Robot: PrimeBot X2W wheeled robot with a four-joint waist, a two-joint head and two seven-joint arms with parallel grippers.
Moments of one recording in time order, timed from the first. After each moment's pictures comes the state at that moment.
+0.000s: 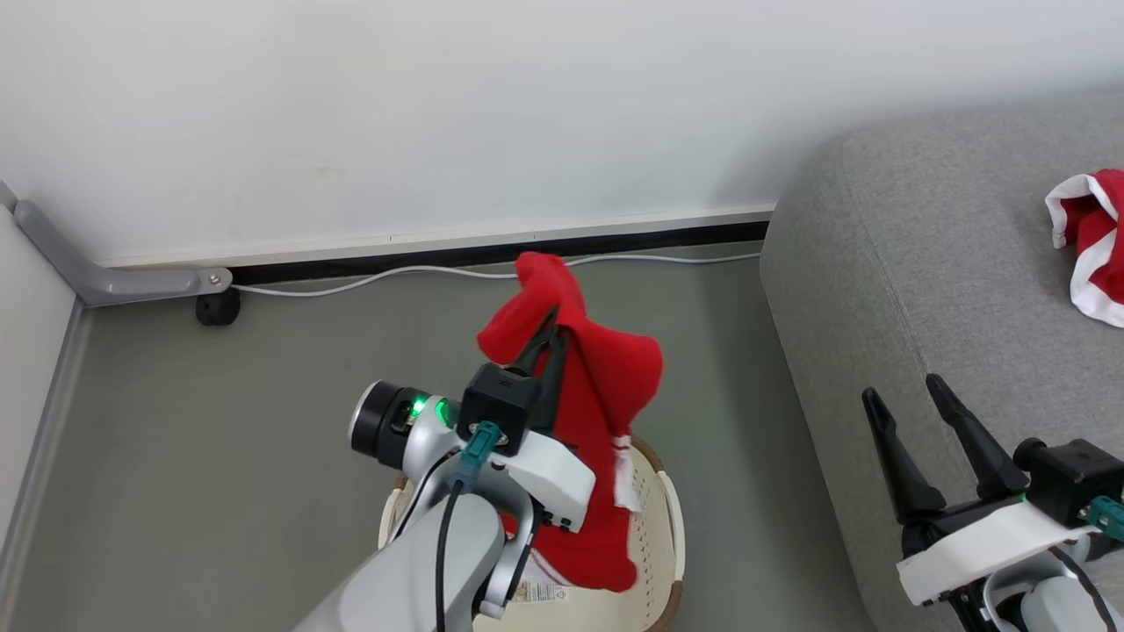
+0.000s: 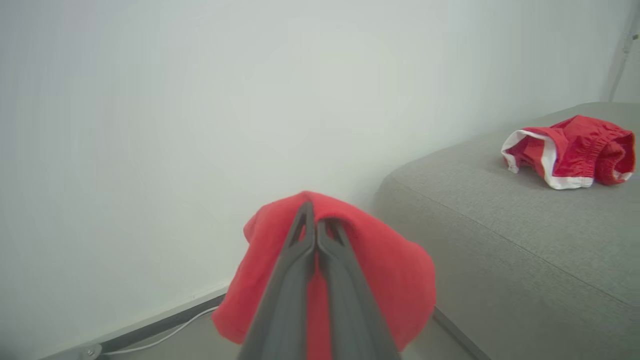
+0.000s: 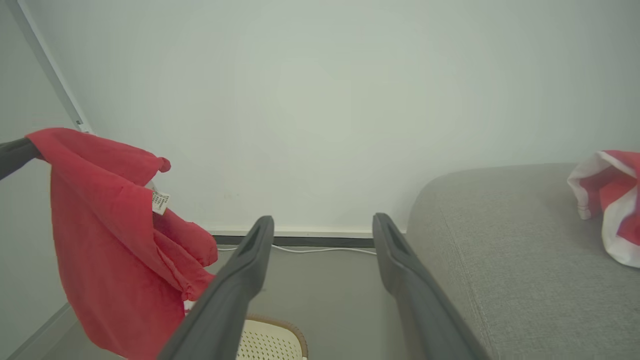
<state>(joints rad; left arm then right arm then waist) -0.53 0.08 -0.82 0.44 -0.47 0.34 -0.25 -0.15 -0.31 0.29 0.24 0.48 0.13 -0.26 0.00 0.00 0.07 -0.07</state>
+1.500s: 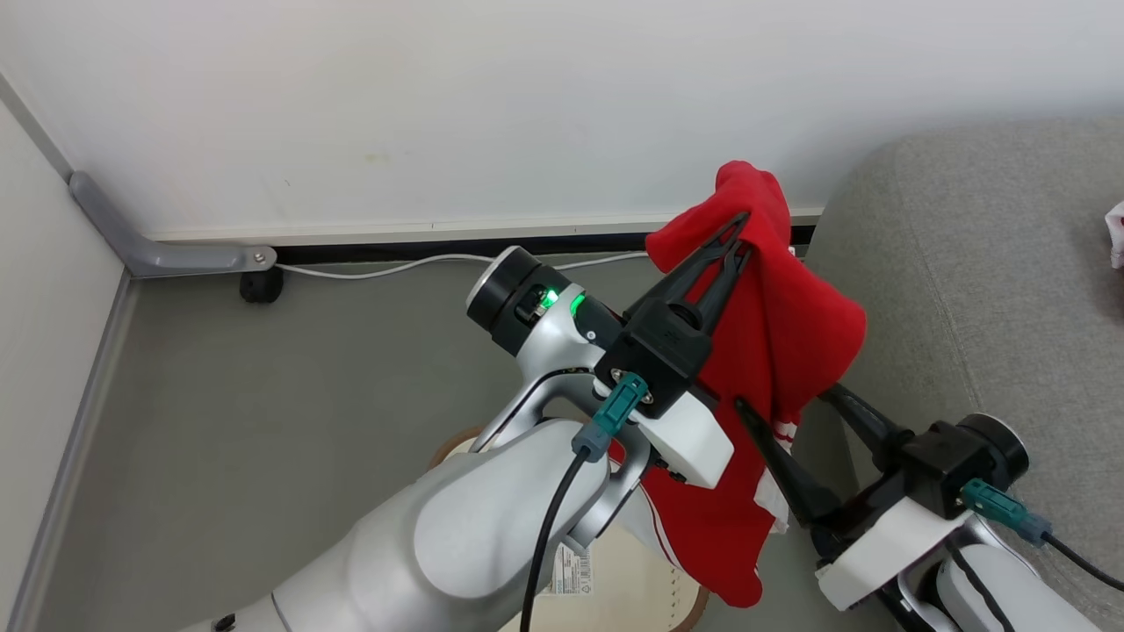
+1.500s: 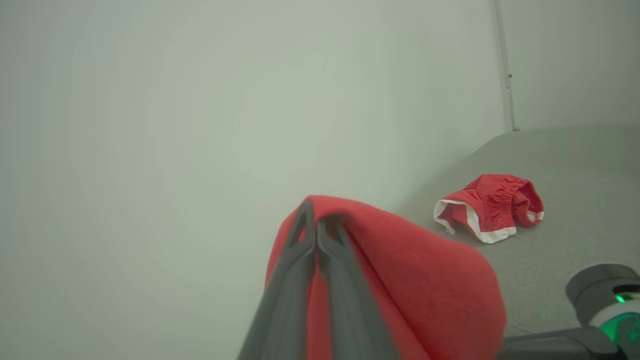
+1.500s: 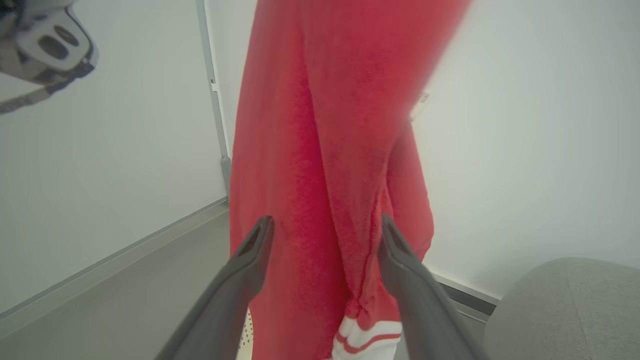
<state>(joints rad) -0.79 0.04 -1.01 0.31 -0.42 0.30 -0.21 -0.28 -0.36 0.57 0.19 0.39 0.13 -0.26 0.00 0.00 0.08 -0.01</state>
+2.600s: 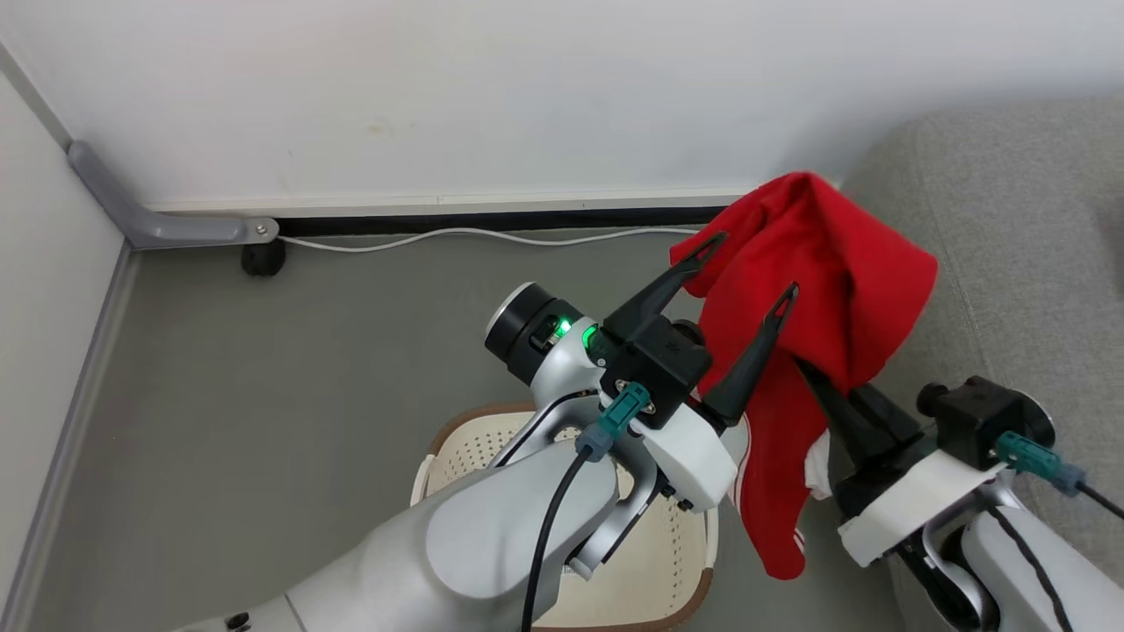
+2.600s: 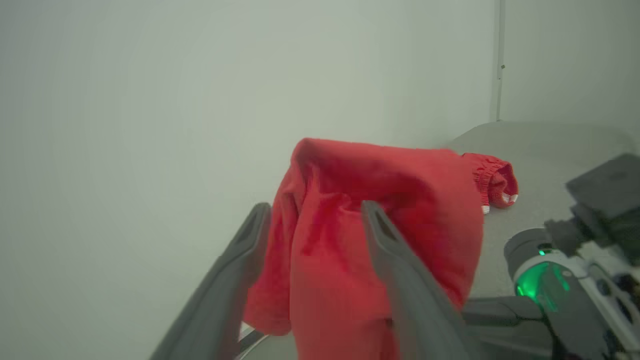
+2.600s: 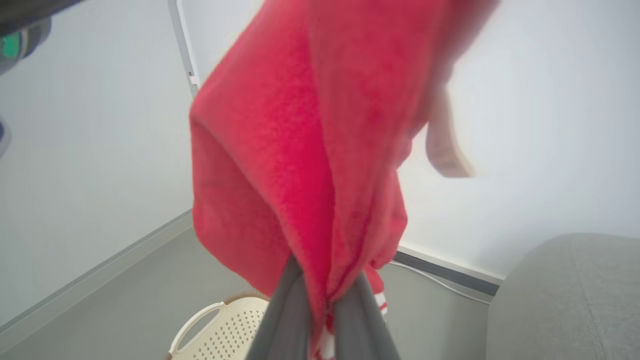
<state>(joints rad) -0.82 0.05 -1.14 0.34 -0.61 0.33 -0.25 -0.37 -0.37 0.58 0.28 0.49 0.13 -0.26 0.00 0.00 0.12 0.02</state>
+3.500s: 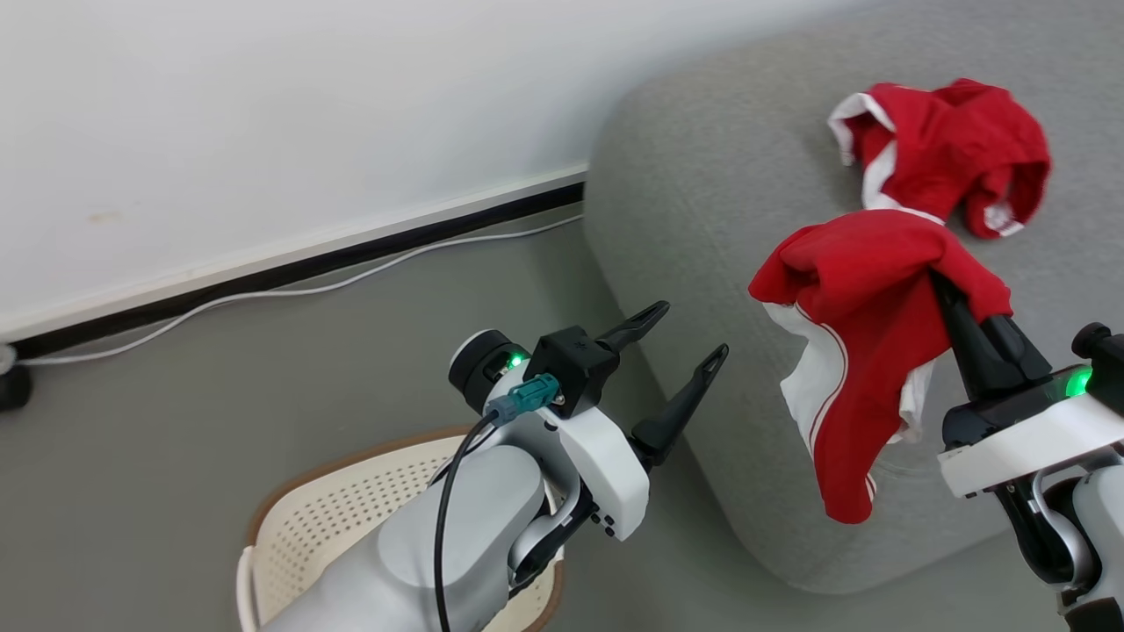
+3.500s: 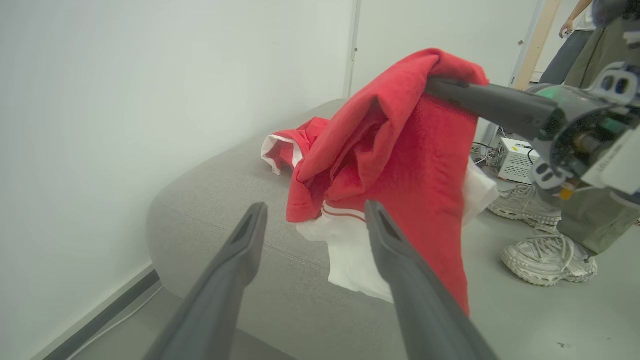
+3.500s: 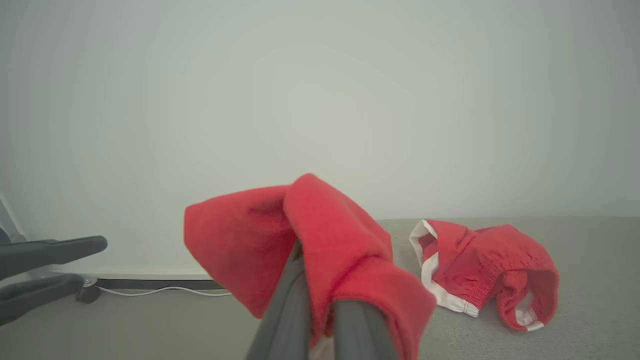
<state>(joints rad) -0.72 0.05 -1.03 0.54 -0.69 -0.03 -0.26 -0.34 -0.42 0.33 0.20 0.53 0.13 -0.26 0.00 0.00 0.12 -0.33</state>
